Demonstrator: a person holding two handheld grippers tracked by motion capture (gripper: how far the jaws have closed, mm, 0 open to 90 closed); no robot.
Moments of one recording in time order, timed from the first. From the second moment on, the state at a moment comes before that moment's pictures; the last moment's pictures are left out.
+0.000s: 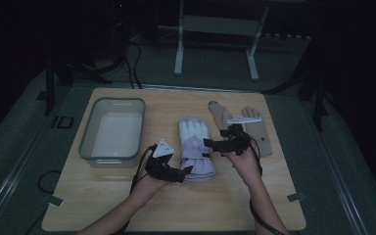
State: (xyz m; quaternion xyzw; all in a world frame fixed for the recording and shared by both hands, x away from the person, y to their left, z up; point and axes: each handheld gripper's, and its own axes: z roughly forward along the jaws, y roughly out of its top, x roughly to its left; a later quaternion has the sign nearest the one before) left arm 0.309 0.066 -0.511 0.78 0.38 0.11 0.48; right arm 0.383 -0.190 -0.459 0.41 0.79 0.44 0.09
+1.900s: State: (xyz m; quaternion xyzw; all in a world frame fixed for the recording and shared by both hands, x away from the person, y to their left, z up) left arm 0.334 0.048 -0.544 0.83 0.39 0.02 0.40; right arm 0.396 -0.180 -0.531 0.47 0.80 0.36 -0.01
